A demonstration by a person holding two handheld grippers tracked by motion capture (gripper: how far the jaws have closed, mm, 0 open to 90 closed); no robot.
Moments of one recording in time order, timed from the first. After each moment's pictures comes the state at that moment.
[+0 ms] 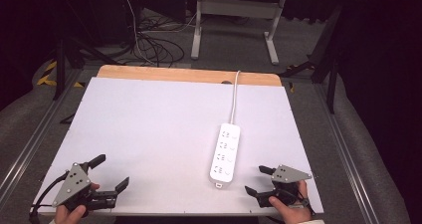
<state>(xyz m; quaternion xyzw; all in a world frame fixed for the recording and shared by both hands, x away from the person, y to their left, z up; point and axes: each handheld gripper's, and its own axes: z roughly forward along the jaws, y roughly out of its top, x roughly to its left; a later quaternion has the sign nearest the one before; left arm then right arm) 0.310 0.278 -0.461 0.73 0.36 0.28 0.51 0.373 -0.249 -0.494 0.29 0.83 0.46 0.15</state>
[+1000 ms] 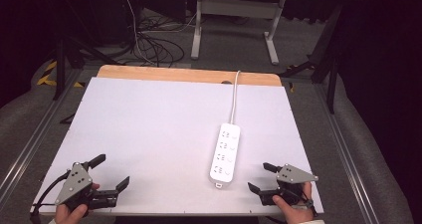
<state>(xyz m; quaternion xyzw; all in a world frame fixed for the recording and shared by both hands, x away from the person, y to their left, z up) 0.311 0.277 -0.461 0.73 0.36 0.28 0.50 0.371 -0.255 -0.489 0.30 0.81 0.47 0.17</state>
